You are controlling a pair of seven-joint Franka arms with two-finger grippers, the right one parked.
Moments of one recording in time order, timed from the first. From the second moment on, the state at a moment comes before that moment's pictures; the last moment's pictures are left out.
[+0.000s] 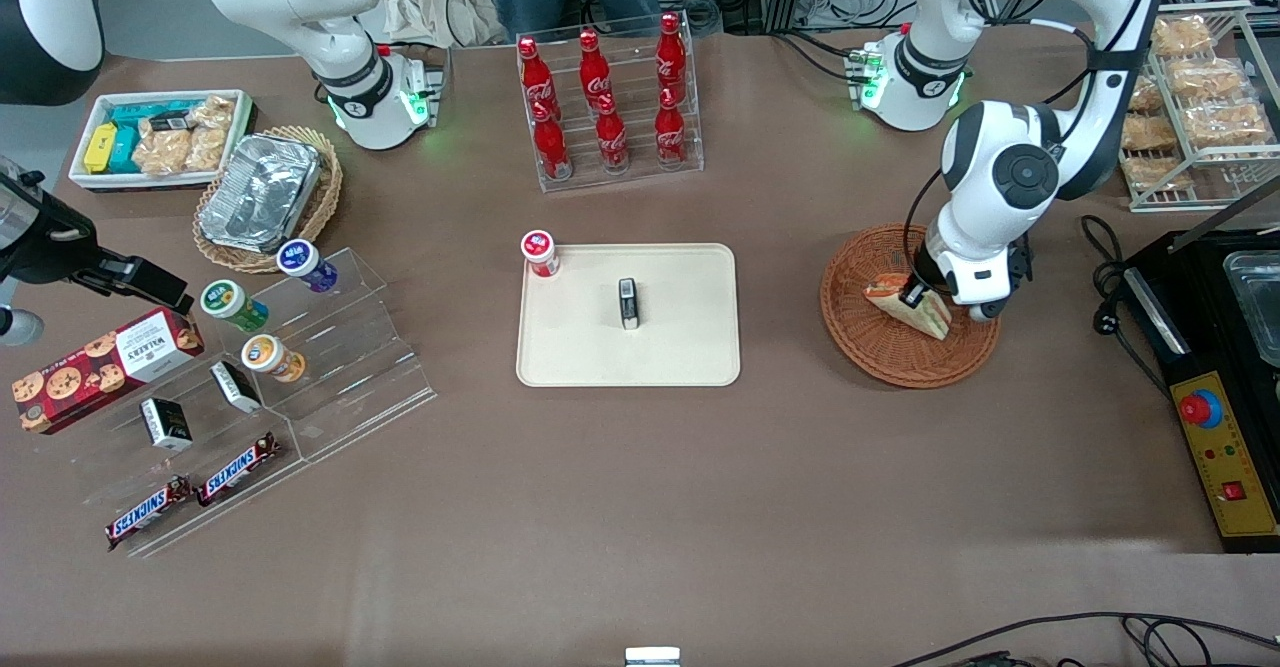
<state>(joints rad) -0.18 0.02 -0.05 -2.45 0.00 2.43 -1.14</state>
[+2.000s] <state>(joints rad) -0.37 0.07 -0.10 -1.73 0.00 1.52 -0.87</state>
